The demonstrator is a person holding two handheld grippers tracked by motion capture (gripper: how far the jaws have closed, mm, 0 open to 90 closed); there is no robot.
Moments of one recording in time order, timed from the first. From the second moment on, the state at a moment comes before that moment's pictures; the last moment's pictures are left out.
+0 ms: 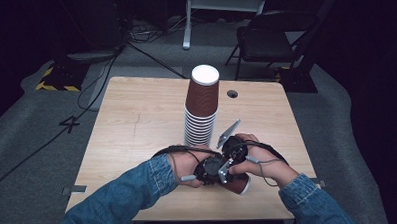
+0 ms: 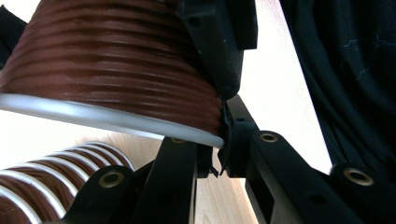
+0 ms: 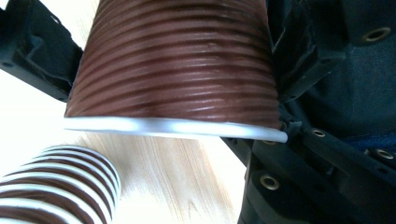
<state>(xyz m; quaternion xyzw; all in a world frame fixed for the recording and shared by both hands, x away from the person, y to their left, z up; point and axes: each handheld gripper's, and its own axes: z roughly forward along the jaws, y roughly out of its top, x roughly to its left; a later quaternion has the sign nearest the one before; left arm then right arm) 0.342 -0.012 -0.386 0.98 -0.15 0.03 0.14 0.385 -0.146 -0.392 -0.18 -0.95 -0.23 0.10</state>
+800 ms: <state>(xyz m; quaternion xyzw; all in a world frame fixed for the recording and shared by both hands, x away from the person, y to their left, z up) 0.340 -0.014 -0.389 0.97 -0.19 0.03 0.14 0.385 -0.141 -0.401 -0.17 -0.96 -0.20 0.13</state>
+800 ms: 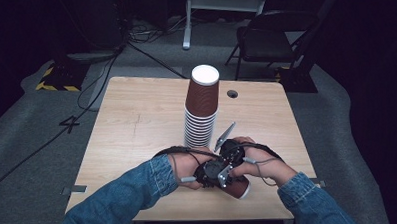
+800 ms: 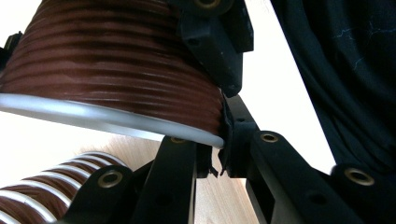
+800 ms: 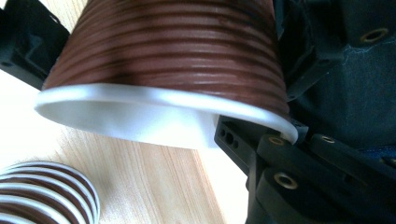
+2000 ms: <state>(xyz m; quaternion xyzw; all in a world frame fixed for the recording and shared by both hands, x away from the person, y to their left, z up) 0.329 0.052 -0.382 0.93 -0.05 0.06 0.37 0.386 -0.174 -0.371 -0.19 -0.93 -0.29 0.07</state>
